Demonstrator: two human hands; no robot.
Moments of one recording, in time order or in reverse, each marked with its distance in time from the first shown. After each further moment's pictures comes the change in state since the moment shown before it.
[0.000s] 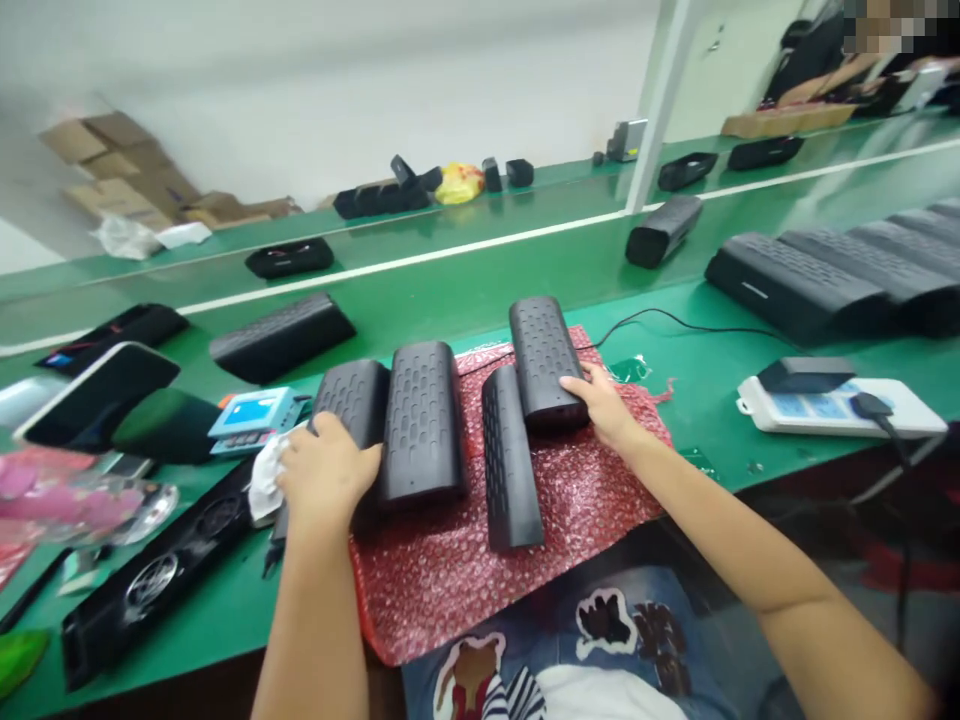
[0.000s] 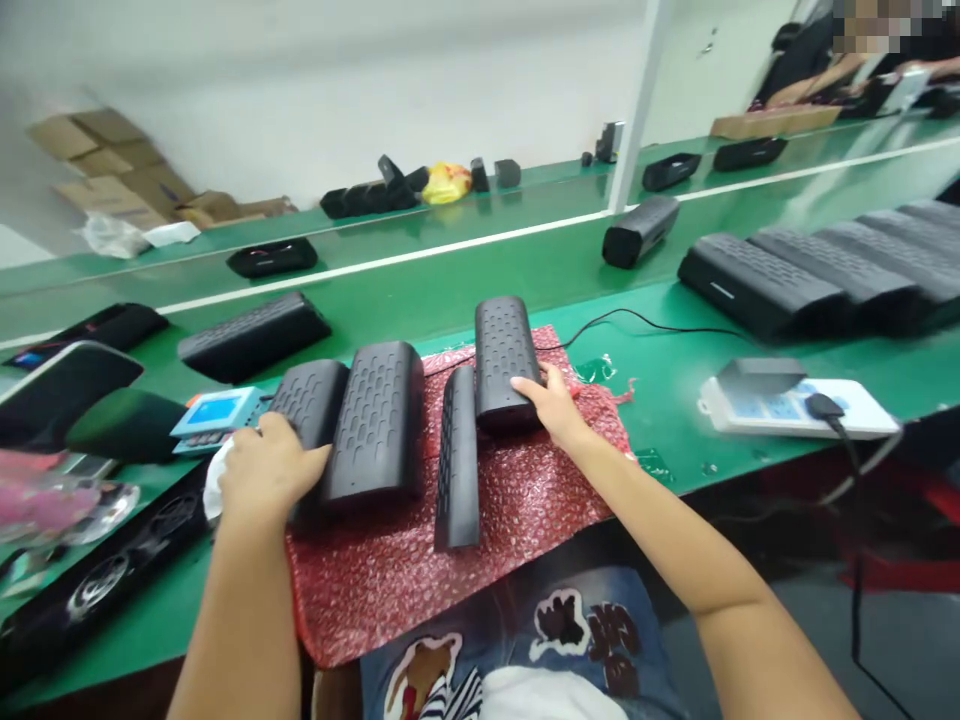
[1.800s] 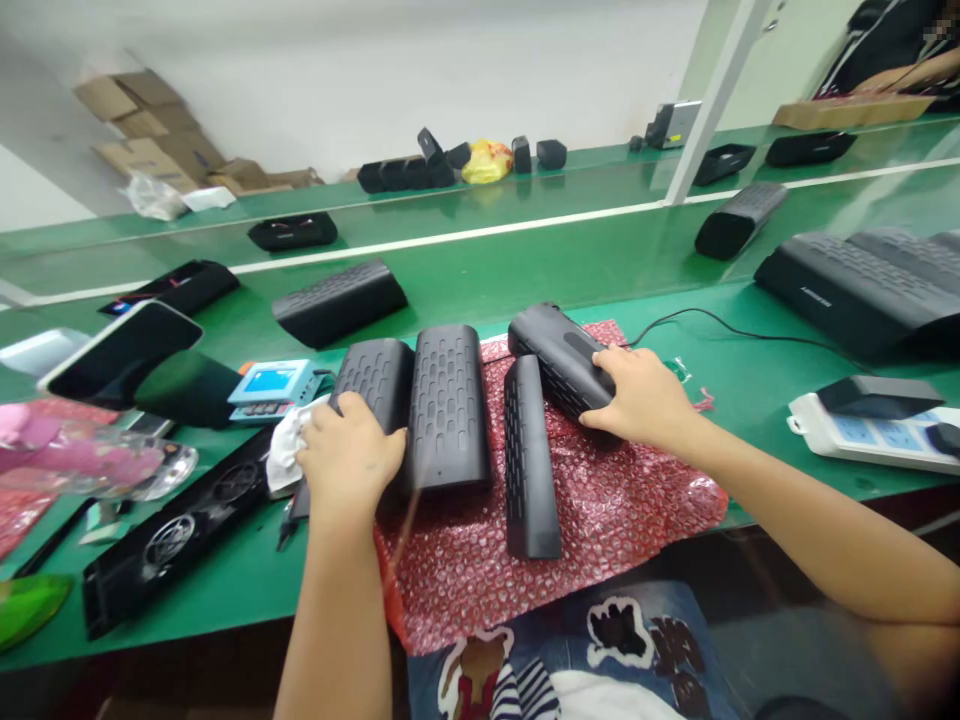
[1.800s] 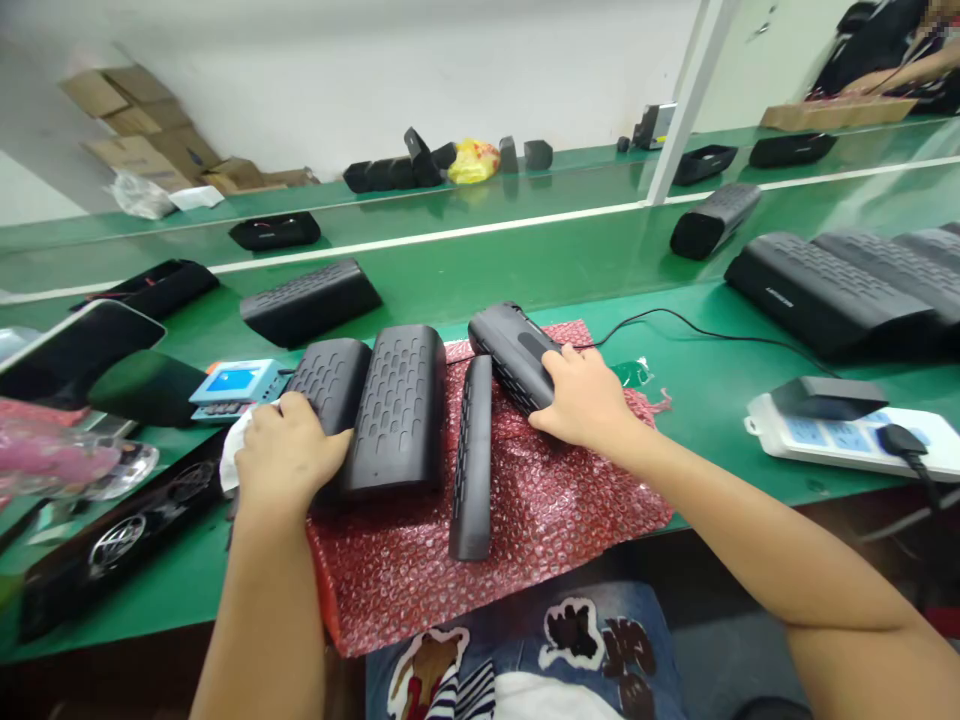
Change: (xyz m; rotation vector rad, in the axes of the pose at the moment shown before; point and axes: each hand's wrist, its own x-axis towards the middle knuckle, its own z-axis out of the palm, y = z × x) left_hand -0.006 0.000 0.001 0.024 0.036 0.022; right_hand -0.014 -0.062 0.009 -1.484 -0.113 -0.428
